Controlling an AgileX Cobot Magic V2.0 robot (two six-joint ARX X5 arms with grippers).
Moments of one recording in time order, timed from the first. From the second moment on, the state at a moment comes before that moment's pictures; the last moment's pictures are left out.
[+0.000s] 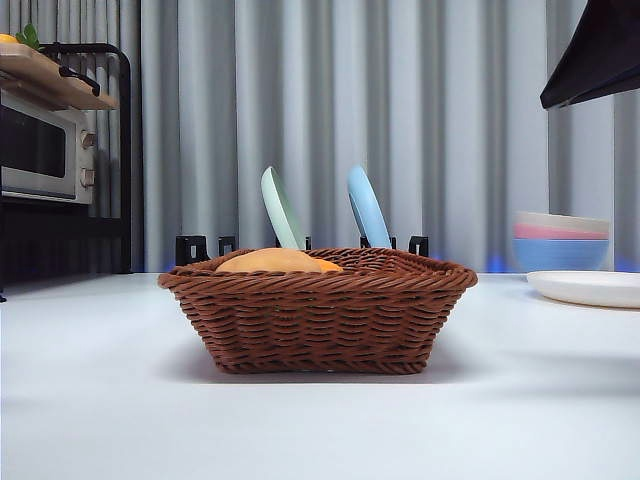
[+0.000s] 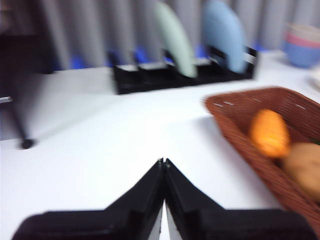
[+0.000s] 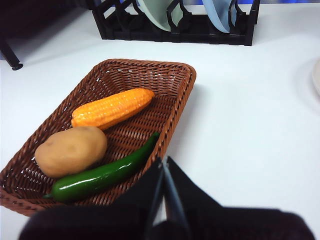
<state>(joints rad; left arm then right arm) -0.22 0.20 0.19 -0.12 -0.02 -0.03 0.73 0.68 0.53 -0.25 0.29 0.24</state>
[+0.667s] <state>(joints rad) -0.02 0.00 0.02 -0.19 -0.02 -0.05 0.73 0.68 0.53 -0.25 0.29 0.24</state>
